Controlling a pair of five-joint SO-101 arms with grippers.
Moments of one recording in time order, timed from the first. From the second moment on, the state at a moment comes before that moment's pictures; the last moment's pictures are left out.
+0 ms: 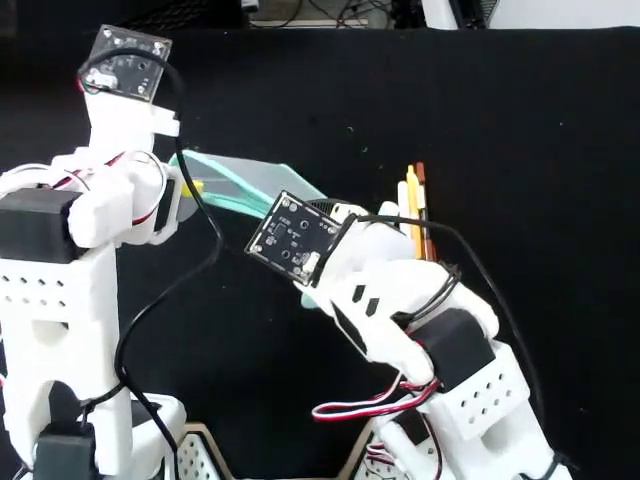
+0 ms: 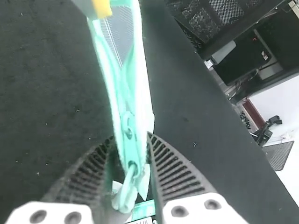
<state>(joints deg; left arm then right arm) 0.2 -26.9 -13.9 99.3 -12.4 -31.5 -57.2 36.4 61.3 34.5</state>
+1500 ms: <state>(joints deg) -4.4 -26.9 -22.6 100.4 -14.3 -33.1 -66.9 36.4 64.0 33.6</state>
